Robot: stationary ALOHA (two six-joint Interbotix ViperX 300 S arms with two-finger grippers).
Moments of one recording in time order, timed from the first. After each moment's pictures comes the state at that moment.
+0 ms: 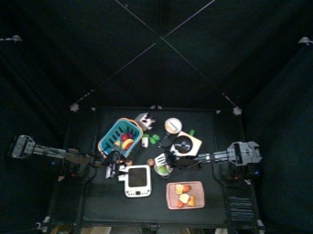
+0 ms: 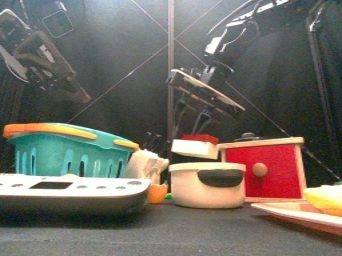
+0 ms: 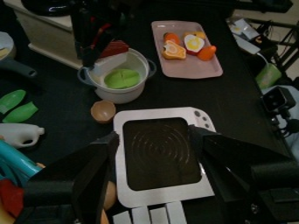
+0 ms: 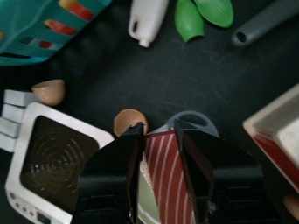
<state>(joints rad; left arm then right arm) -0.07 -0.66 1.13 0.66 -0.03 -0.74 0.01 0.08 0.40 -0.71 0.61 1.70</state>
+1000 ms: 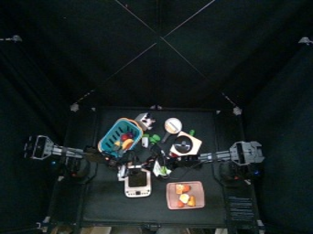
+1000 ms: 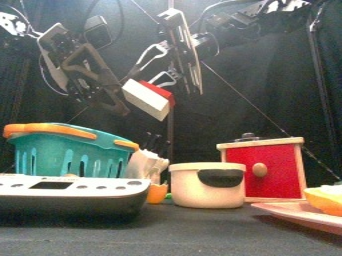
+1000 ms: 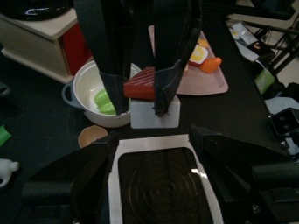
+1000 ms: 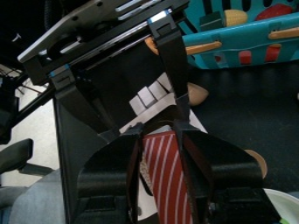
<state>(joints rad) 0.03 -0.32 0.97 0.66 -0.24 -0.73 0.01 0.06 0.40 -1.12 0.05 1.71</state>
